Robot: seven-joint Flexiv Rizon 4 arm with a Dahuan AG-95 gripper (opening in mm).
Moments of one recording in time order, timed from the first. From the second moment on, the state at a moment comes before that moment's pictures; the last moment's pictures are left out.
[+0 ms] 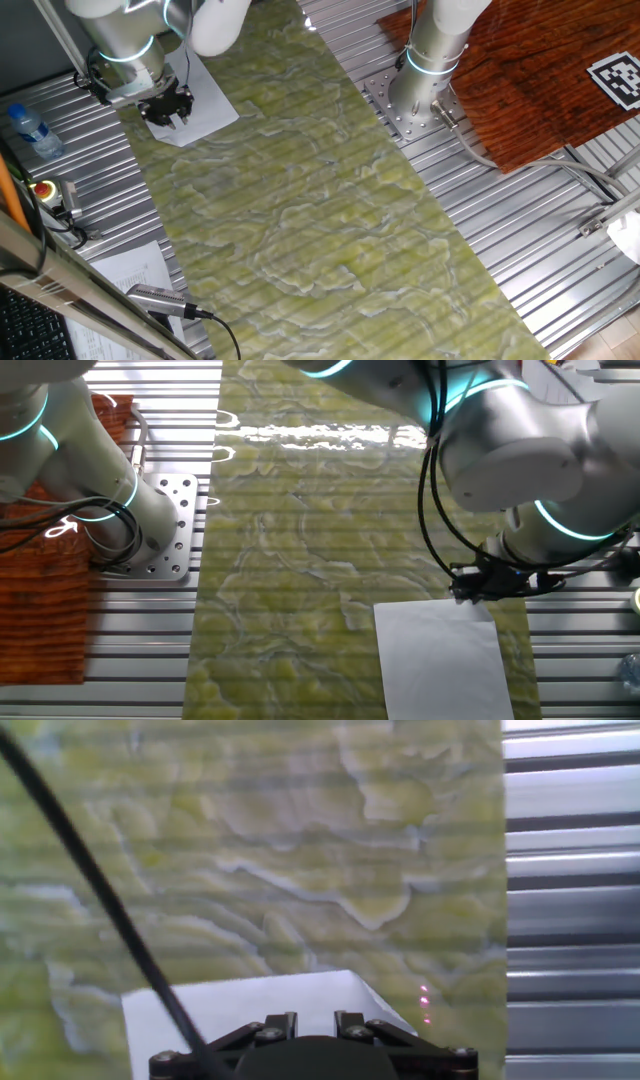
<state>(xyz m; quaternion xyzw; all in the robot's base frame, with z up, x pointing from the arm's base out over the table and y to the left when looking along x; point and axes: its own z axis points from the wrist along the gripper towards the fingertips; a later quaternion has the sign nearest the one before) 0.608 -0.162 0.066 0.71 -0.70 0.01 0.06</state>
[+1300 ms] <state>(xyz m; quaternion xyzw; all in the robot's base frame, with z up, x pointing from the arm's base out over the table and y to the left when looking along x) 0.643 -0.158 0.038 0.75 -0.66 0.05 0.03</state>
